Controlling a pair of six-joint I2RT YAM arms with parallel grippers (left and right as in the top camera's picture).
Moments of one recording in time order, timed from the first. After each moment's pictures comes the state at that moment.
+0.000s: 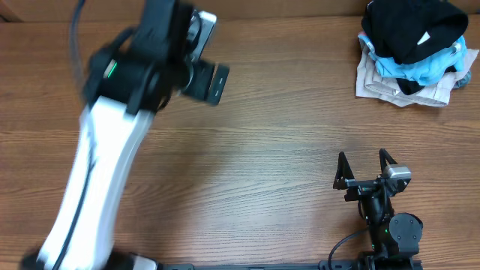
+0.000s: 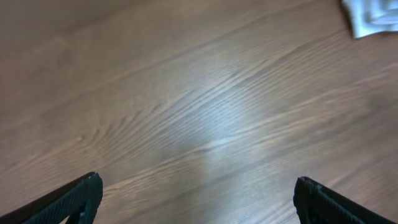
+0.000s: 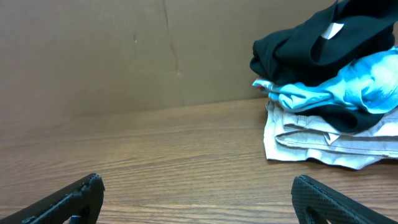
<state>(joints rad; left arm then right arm) -0.35 1.60 2.00 -1.29 0.01 0.02 0.02 0.01 0.02 -0.03 -0.09 0.15</state>
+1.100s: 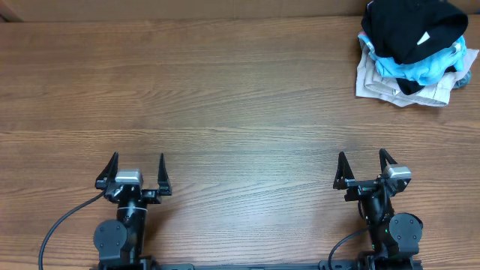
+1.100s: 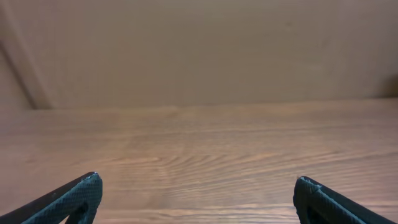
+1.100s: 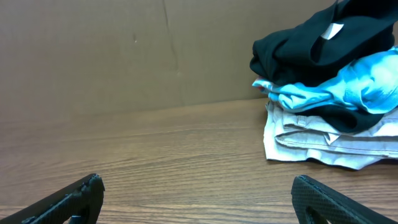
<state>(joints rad) 0.09 0.06 0.04 0.00 0.10 0.01 0.02 0.01 0.02 -0.03 -0.09 0.15</state>
